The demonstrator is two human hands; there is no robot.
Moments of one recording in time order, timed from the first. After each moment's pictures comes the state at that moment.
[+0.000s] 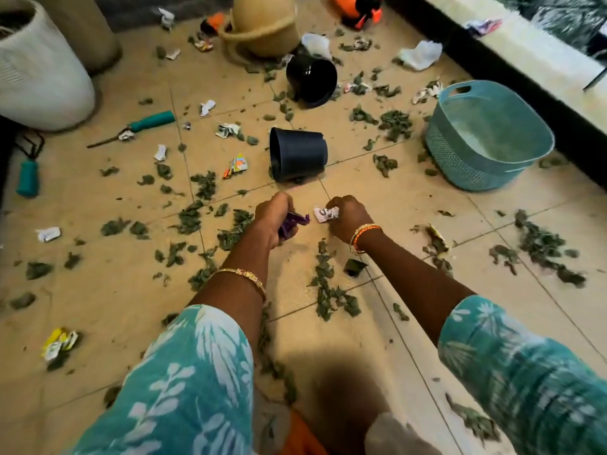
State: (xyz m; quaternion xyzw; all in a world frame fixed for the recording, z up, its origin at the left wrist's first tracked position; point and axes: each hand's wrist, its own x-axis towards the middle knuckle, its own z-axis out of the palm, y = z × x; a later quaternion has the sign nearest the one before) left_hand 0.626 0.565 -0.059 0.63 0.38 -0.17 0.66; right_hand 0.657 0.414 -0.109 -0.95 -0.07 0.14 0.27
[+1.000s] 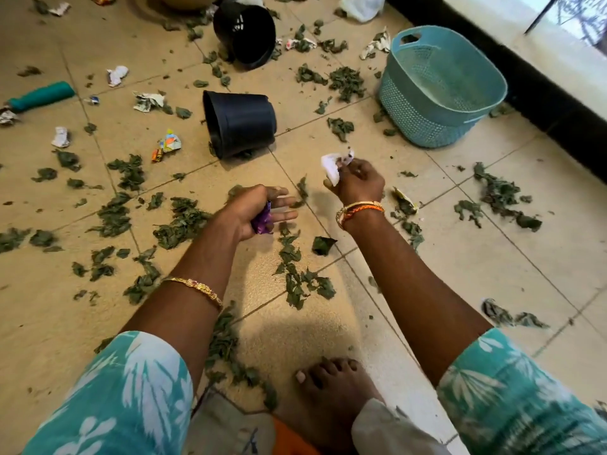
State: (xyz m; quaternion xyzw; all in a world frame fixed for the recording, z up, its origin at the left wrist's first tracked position) left_hand 0.633 0.545 -0.090 0.57 0.26 -0.32 0.72; right_hand 0.647 0.391 -0.107 -0.56 0.31 -0.13 0.75
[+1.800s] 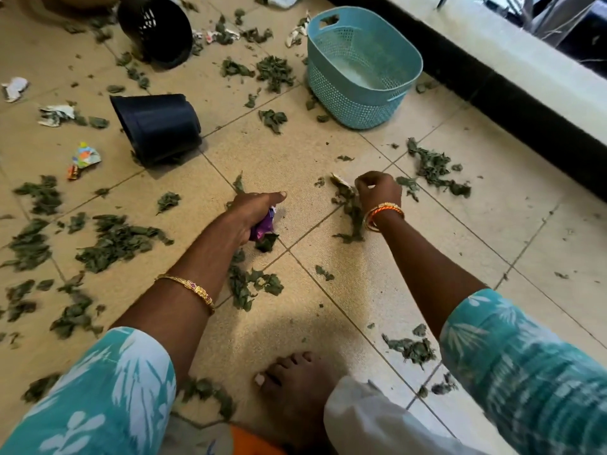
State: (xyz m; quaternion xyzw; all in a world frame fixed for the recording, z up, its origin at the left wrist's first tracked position) left_hand 0.631 0.451 -0.111 0.74 0.20 -0.33 0.55; right_hand 0.608 0.231 -0.138 -0.89 0.30 -0.05 0.34
